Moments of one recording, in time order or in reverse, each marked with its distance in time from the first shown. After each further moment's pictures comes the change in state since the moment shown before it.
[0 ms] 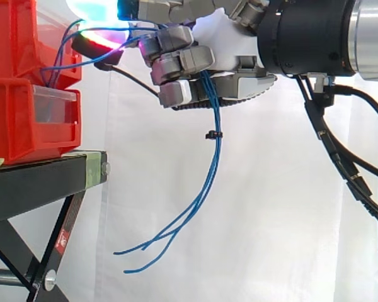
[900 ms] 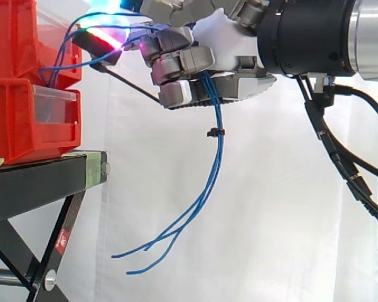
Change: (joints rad) arm 0.000 0.000 0.000 0.000 0.000 -0.002
